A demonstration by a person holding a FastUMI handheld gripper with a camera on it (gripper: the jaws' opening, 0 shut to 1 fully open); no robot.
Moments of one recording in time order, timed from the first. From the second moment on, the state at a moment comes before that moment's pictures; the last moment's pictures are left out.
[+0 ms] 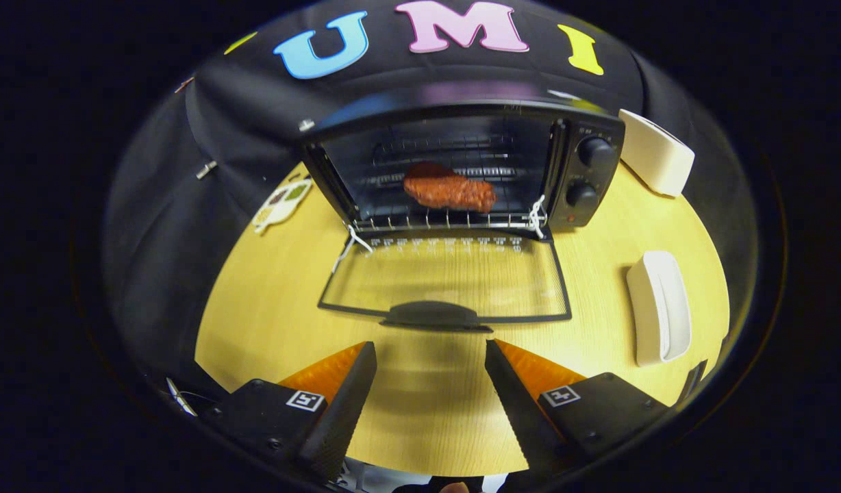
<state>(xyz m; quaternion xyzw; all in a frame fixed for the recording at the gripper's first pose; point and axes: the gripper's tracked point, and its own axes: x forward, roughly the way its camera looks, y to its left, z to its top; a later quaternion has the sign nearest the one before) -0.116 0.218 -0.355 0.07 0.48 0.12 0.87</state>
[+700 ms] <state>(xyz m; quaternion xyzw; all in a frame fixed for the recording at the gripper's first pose) -0.084 0.215 -0.406 0.03 0.51 0.03 0.86</state>
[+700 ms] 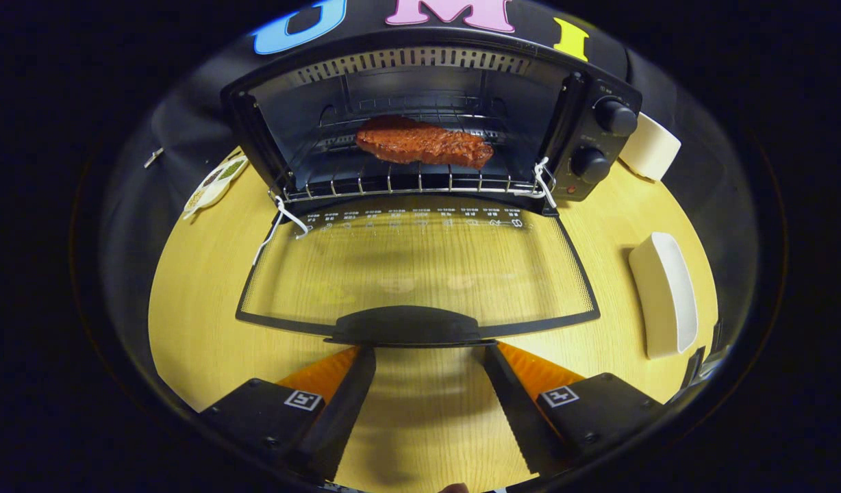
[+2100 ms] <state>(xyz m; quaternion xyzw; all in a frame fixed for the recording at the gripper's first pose) -0.045 0.186 -0.247 0.04 0.31 0.06 0.95</state>
